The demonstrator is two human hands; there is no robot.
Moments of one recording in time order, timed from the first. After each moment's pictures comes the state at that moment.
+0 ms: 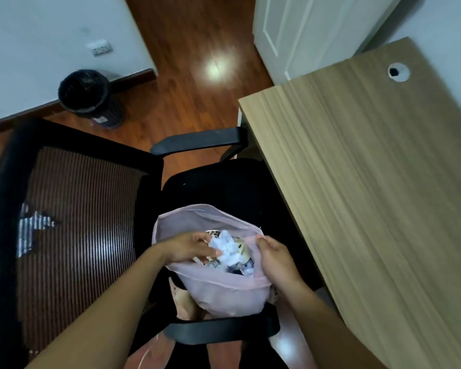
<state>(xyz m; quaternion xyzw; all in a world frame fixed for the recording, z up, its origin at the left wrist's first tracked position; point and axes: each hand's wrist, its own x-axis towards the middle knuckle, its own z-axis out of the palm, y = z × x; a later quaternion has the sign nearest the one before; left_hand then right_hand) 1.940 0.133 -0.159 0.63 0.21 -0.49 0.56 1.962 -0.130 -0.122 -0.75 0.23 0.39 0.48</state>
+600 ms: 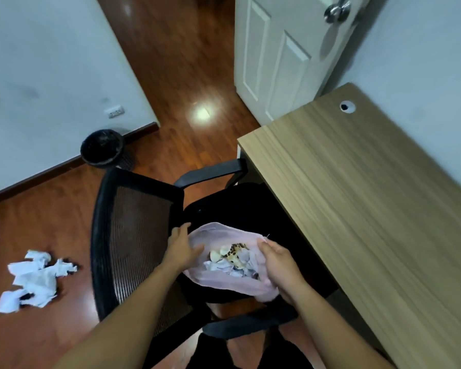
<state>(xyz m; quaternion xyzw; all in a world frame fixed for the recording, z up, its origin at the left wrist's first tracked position) 1.907 0.200 -0.081 0.89 0.20 -0.26 0.33 1.908 -0.082 0.008 -0.72 0.25 0.32 0.56</state>
